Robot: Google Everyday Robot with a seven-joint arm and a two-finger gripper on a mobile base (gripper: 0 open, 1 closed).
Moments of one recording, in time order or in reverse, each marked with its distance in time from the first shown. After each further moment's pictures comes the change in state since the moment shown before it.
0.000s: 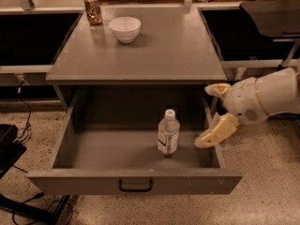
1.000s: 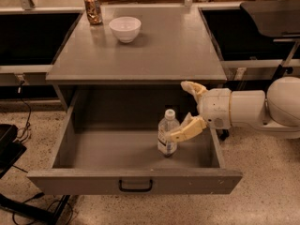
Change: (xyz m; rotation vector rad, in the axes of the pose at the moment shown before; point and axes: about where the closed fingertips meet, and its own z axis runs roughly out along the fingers) arm -0.048 -0.004 0.060 0.053 -0.367 -0.036
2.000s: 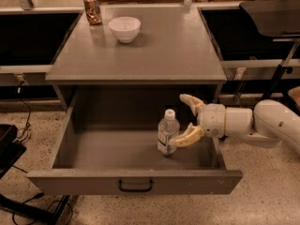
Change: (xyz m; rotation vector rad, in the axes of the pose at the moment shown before) arm 0.079 -0.029 0.029 -0.066 -0.154 0.035
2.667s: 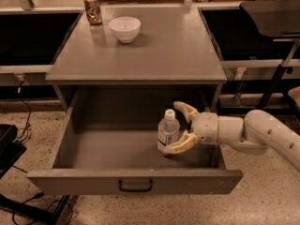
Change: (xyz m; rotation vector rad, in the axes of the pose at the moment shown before) arm 0.026 0.009 0.017 -0.043 -0.070 0.017
